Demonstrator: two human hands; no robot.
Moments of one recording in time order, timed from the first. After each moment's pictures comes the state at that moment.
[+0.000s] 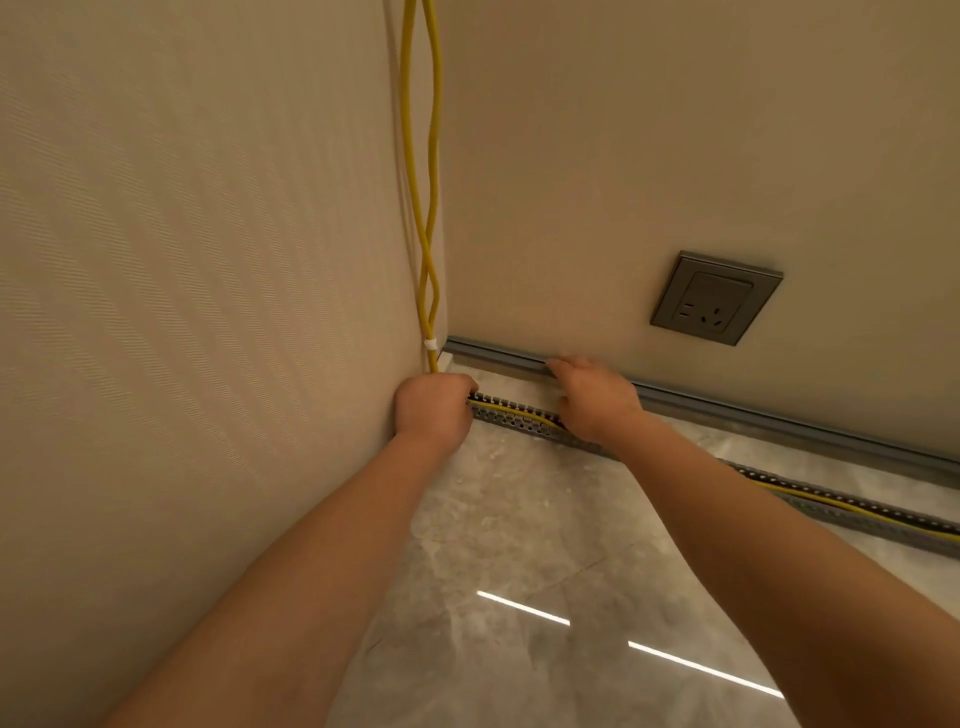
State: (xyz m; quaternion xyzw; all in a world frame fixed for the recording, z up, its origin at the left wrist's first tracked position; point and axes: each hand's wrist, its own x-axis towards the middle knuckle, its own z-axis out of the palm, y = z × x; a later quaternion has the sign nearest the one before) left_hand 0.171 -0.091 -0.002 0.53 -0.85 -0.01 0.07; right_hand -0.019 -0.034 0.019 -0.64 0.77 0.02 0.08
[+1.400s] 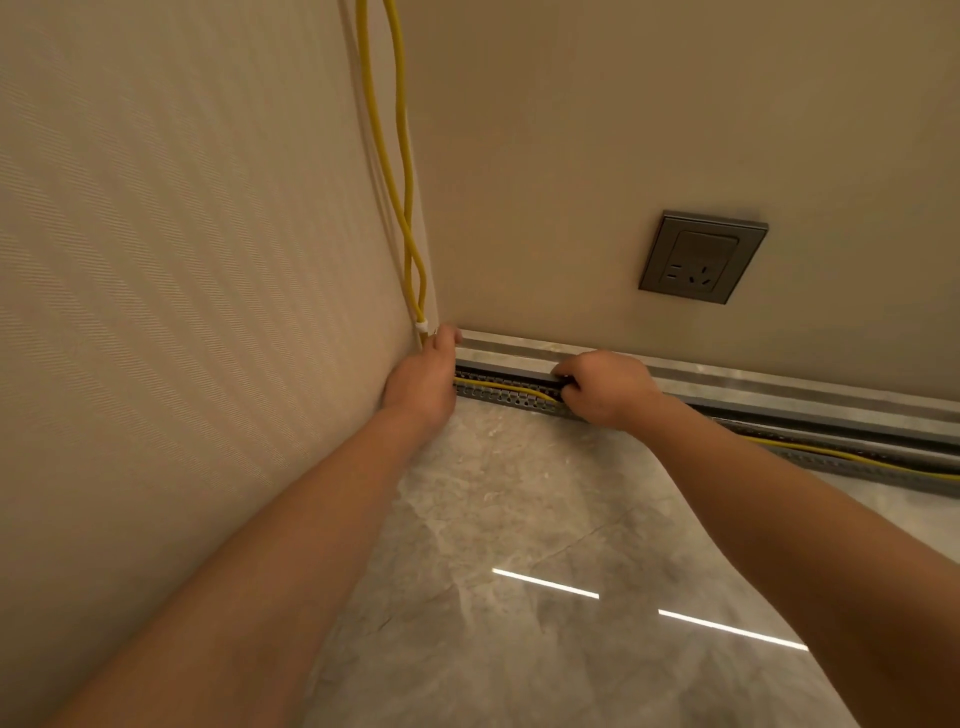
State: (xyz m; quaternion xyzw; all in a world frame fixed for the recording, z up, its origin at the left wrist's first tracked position) left_hand 0.178 -0.092 0.007 0.50 -0.85 -0.11 0.10; right_hand -0.035 -0.014 0.007 -0.67 0.74 -0.01 0.07
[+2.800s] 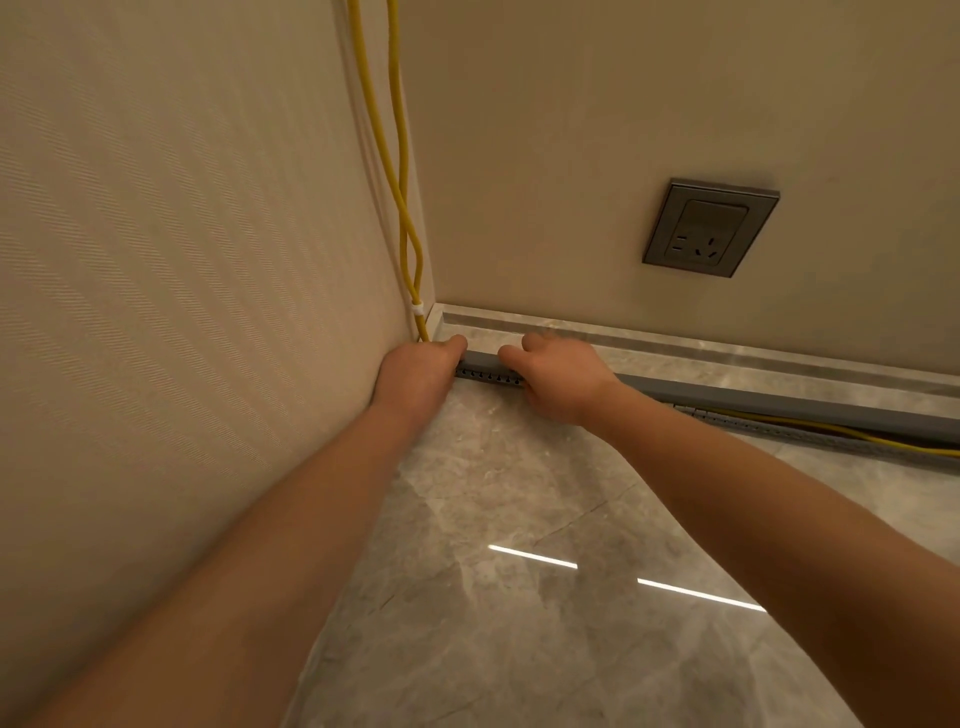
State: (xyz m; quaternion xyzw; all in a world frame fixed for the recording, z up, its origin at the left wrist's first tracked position) left_hand 0.188 -0.096 -0.015 0.42 -0.90 0.05 0.06; right_hand 0.010 -0.018 -0.003 -0.77 0.64 0.02 -0.05
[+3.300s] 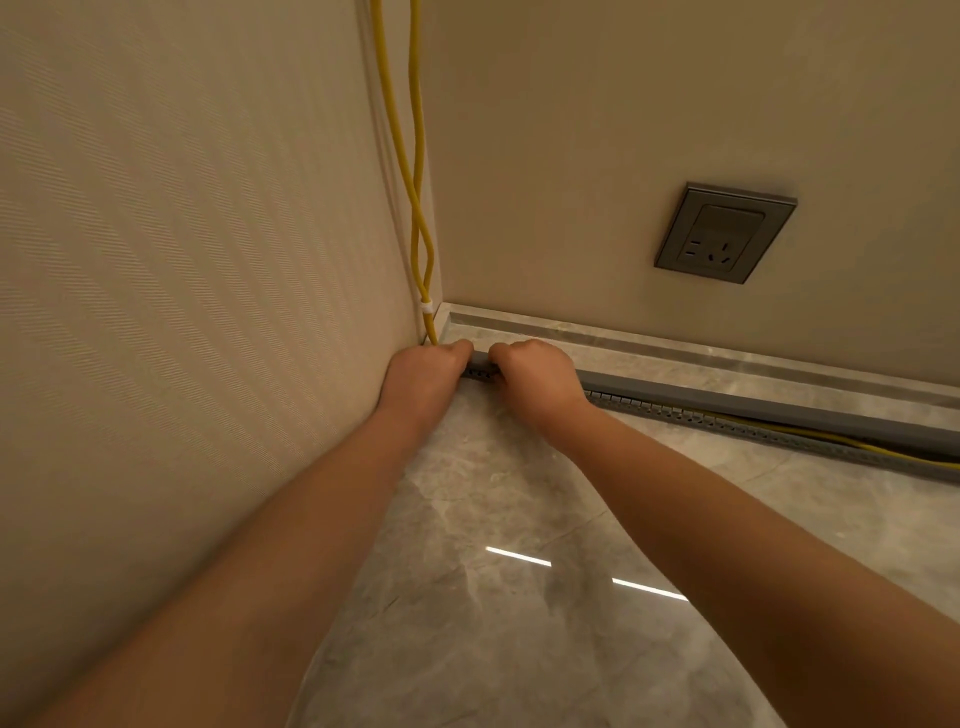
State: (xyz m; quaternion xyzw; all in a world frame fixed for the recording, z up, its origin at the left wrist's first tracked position) left_hand 0.190 -0.092 -0.018 0.42 -0.90 0.09 0.06; right_hand 0.049 -0.034 -0.006 -0.70 0.71 -0.05 -0.01
